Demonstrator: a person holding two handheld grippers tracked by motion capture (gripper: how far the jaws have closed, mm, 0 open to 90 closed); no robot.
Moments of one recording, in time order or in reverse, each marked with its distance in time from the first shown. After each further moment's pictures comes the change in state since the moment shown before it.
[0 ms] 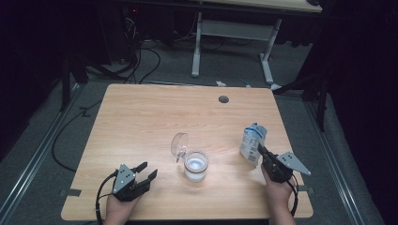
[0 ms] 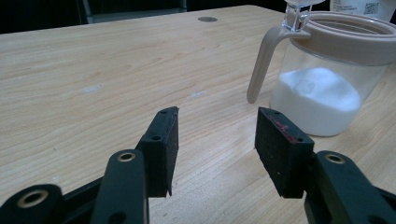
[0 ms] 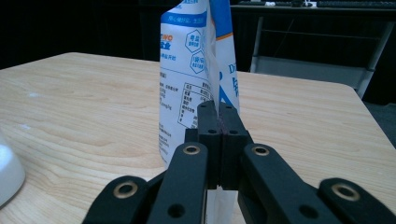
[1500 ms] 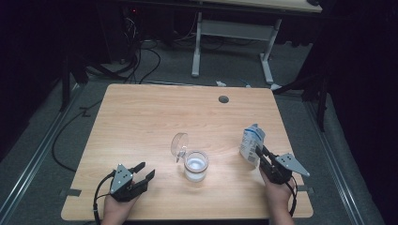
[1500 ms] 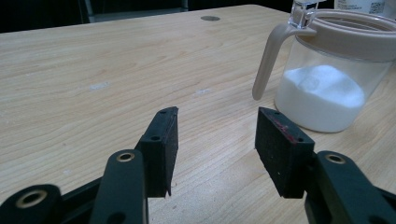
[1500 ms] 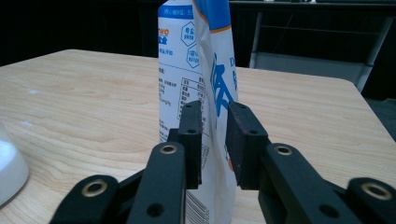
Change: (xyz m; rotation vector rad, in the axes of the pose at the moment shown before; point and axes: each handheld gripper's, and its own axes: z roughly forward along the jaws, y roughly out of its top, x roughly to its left) left arm 0.004 -0.002 -0.004 0.003 0.003 -0.003; right arm 0.005 -0.001 -0.002 0.016 -0.012 0.004
